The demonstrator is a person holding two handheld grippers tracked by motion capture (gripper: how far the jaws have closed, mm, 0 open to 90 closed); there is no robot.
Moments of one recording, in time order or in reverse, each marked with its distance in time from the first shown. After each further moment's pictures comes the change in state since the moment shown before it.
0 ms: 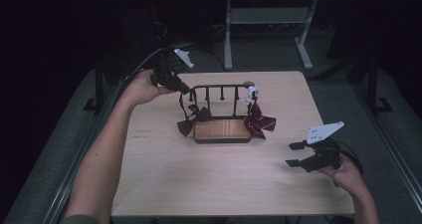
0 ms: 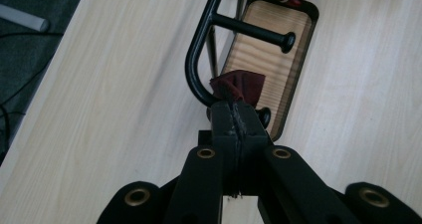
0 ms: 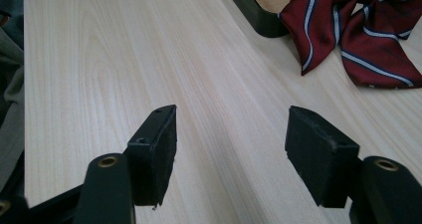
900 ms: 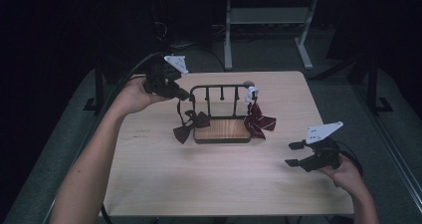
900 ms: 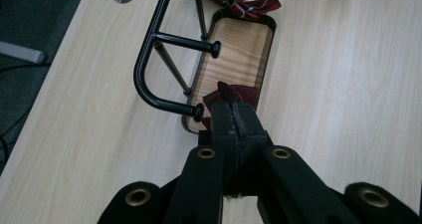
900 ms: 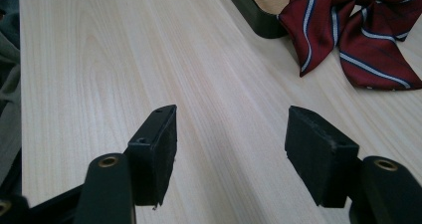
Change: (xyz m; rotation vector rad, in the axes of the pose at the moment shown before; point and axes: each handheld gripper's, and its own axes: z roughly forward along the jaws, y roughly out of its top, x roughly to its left) left arm -0.034 -0.008 -0.025 -0.079 -0.031 0.087; right arm 0.002 0.003 0.001 0.005 -0.010 -0.001
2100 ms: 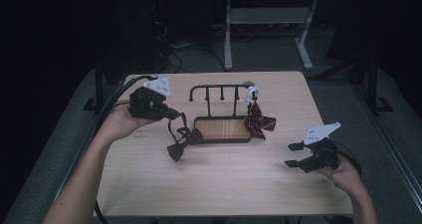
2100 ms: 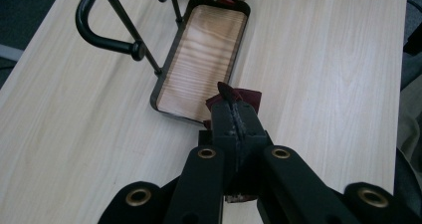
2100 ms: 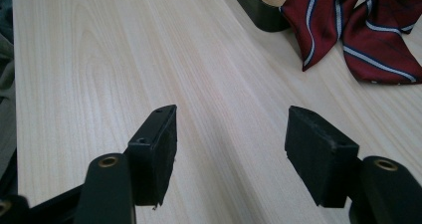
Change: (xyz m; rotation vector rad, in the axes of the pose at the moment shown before) left arm -0.040 -0.052 -0.003 -0.086 0.004 -0.036; right arm 0.001 0.000 0.004 0.020 -0.006 0.005
